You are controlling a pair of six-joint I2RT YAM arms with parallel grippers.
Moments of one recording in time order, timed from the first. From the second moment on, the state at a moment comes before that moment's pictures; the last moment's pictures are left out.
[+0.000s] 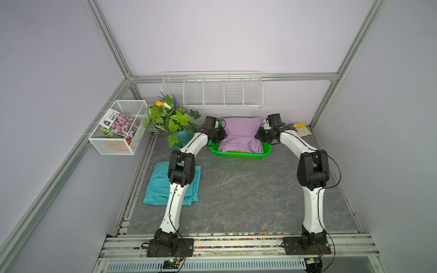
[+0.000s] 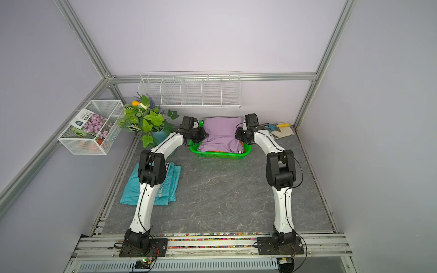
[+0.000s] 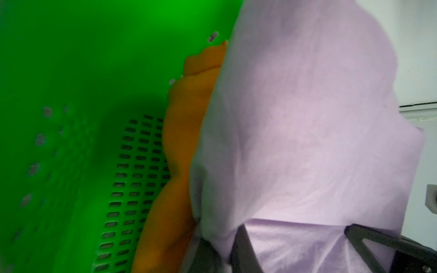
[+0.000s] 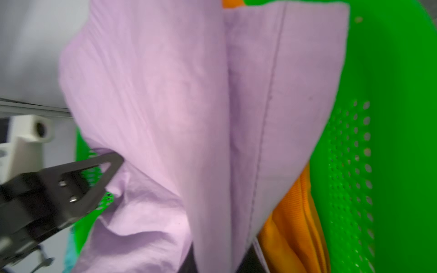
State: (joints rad) left arm -0.37 2.49 2.17 -0.43 0.40 -0.71; right arm 0.21 2.23 1.92 -0.59 -0.28 0.53
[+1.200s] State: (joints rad) left arm -0.51 2.32 1.92 -0.40 0.41 -0.68; right arm 0.11 2.00 1.50 -0.58 -0.22 0.45
